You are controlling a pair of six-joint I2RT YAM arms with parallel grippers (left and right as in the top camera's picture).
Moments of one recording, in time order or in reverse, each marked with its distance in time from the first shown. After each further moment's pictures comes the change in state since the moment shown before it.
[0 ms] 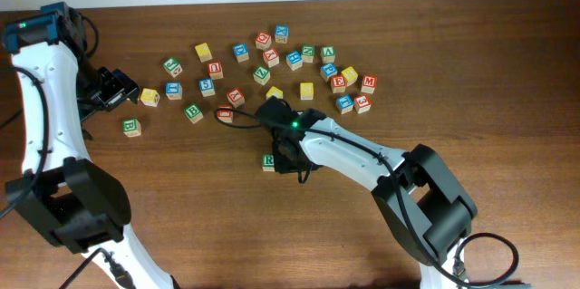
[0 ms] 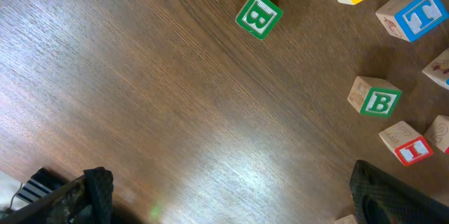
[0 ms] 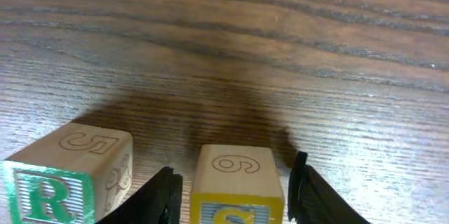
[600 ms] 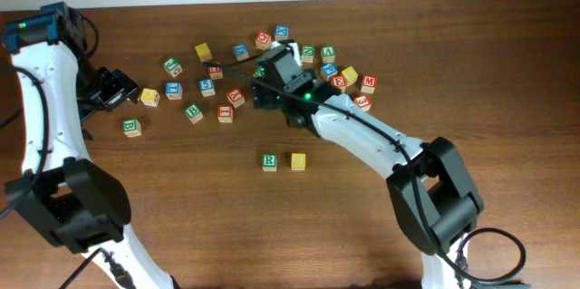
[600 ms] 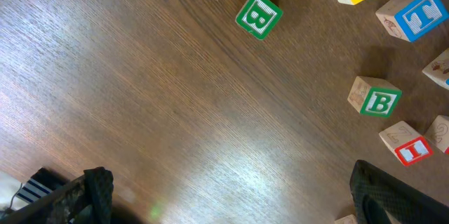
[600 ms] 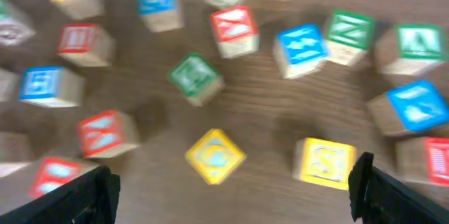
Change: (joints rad) left arm 0.000 0.000 0.000 0.000 0.000 0.000; right arm -0.111 0.011 0.154 0.410 0.168 -0.237
